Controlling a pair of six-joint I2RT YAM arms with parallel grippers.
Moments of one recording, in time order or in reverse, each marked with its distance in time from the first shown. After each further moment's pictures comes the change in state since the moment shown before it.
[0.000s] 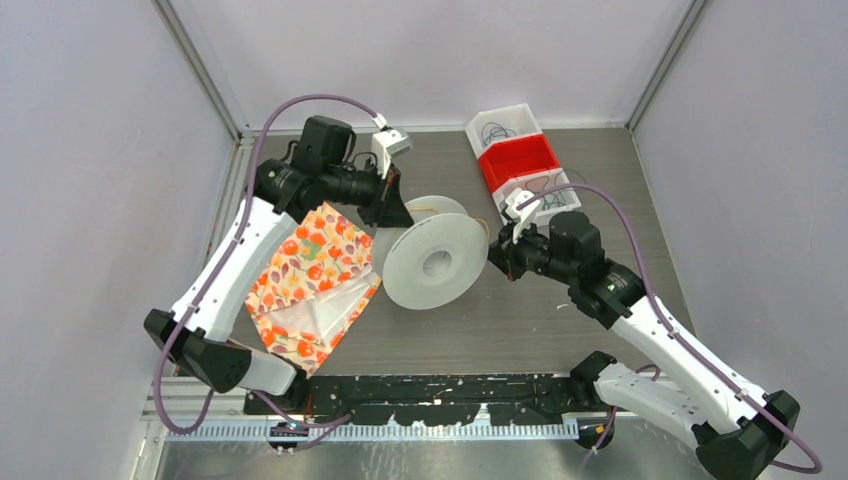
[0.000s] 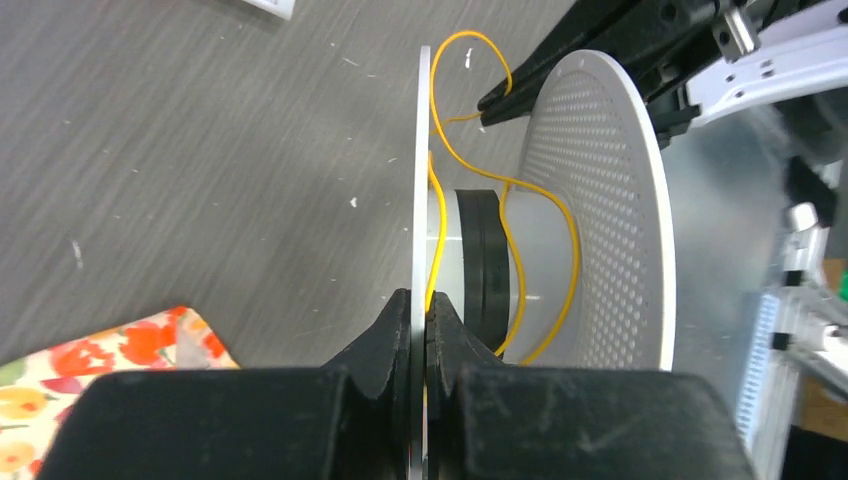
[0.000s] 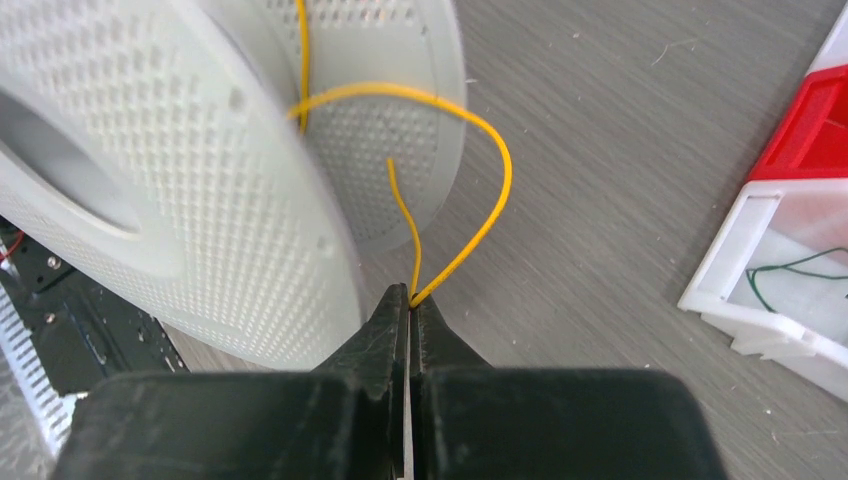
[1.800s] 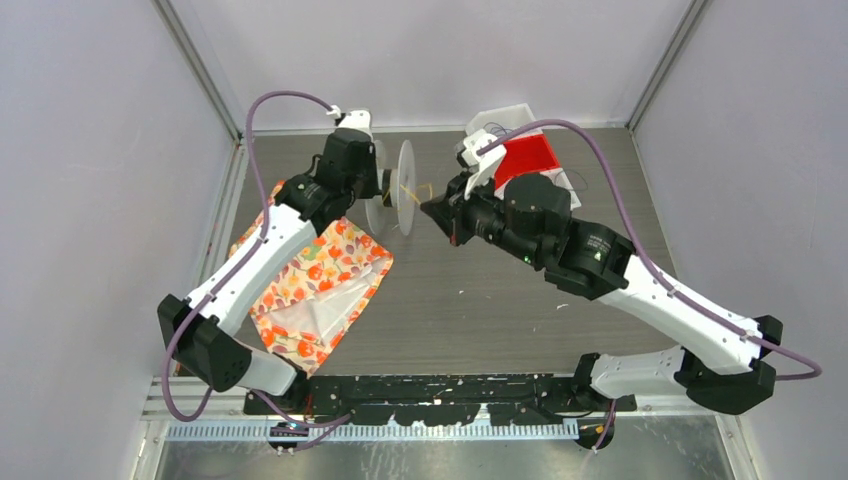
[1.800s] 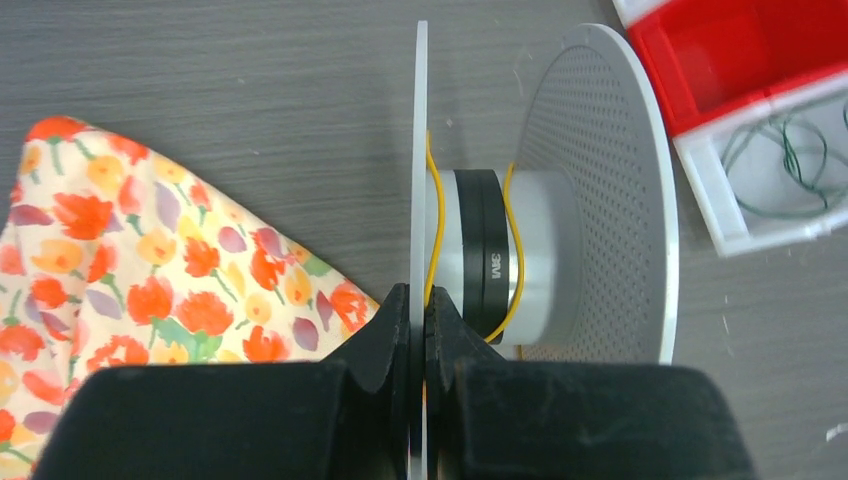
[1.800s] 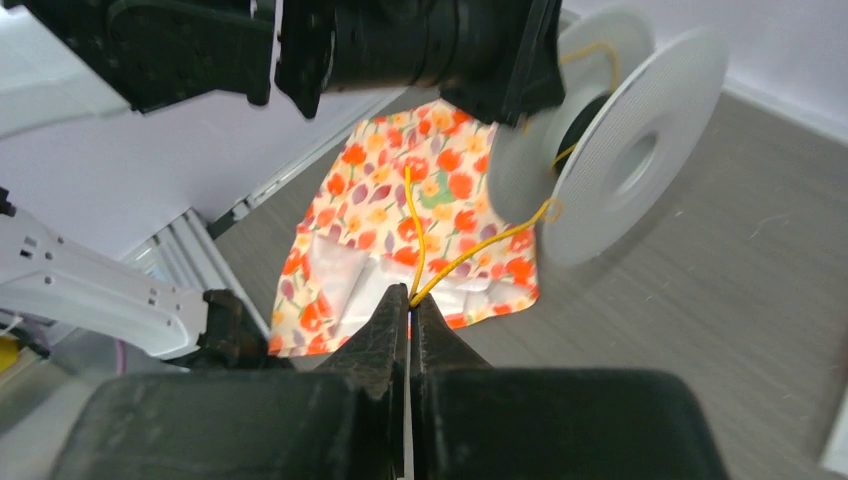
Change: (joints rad) left arm -0.034 0.027 -0.182 0.363 -1.034 -0.438; right arm 0.470 0.330 0.654 -0.124 0.478 0.212
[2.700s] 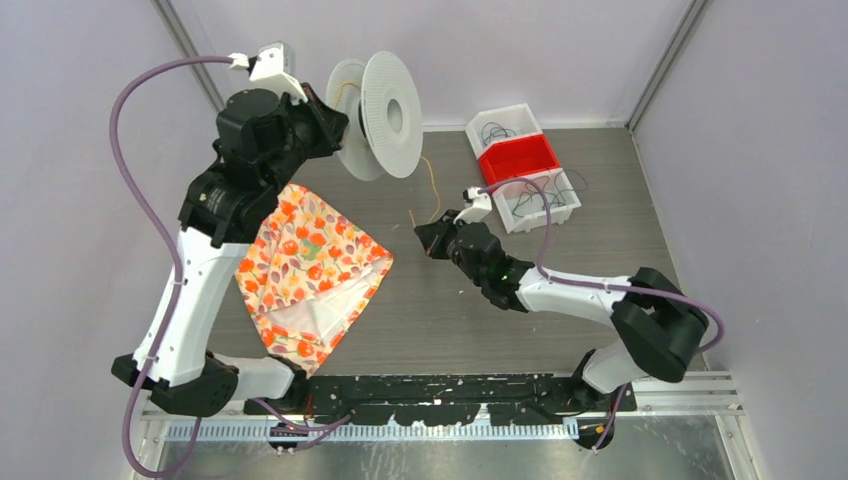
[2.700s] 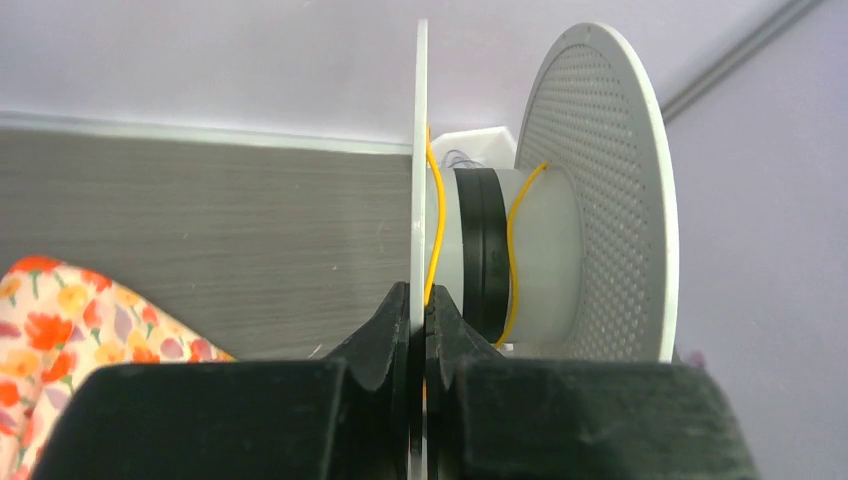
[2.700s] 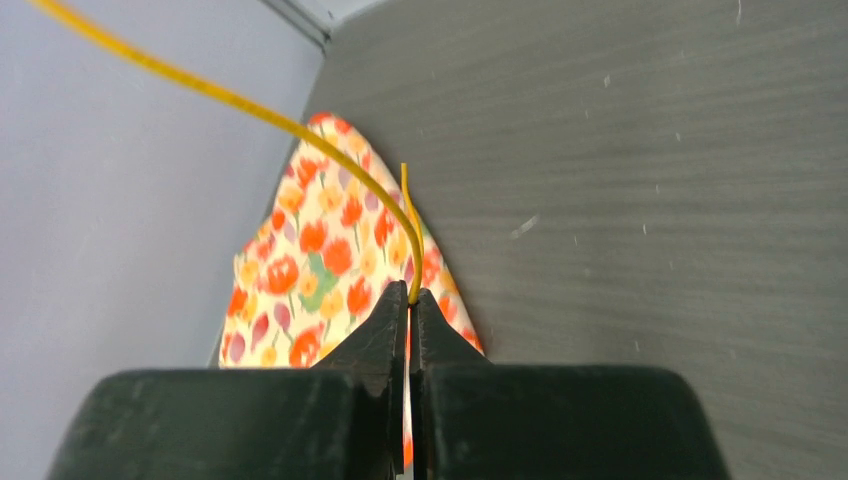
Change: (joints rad) left arm 0.054 -0.124 0.460 -0.154 0.185 -0.071; right arm -0.218 0.324 -0.734 1.038 0.111 0.557
